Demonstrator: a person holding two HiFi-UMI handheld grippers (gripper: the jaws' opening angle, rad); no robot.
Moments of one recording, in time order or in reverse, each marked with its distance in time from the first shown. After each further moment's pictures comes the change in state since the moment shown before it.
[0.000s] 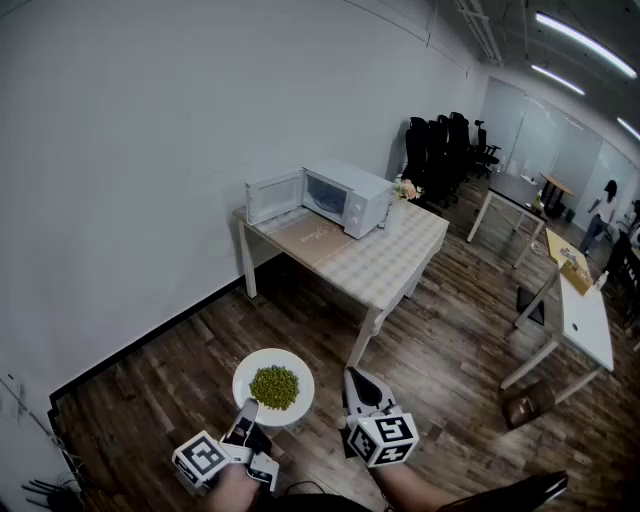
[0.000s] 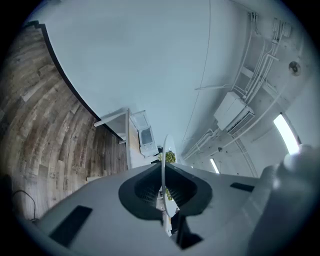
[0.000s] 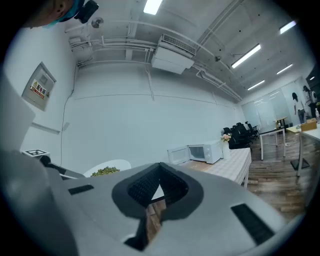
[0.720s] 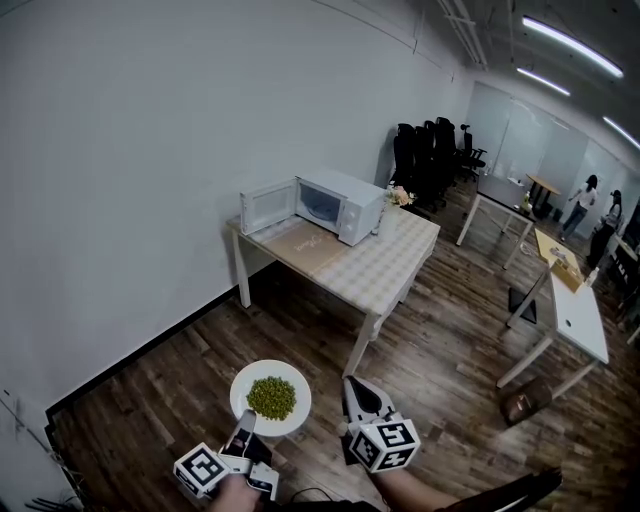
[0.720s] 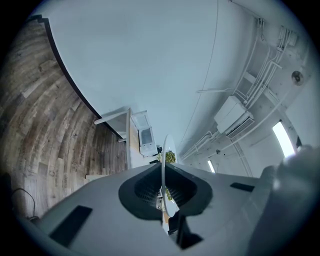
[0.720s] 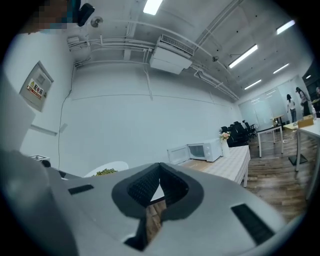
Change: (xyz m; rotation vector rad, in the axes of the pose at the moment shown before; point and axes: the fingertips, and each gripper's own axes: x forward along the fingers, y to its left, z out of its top) left arm -0.015 0.014 0.027 -0.054 0.003 -0.057; right arm 0.005 0.026 -0.010 0.028 0.002 -0.026
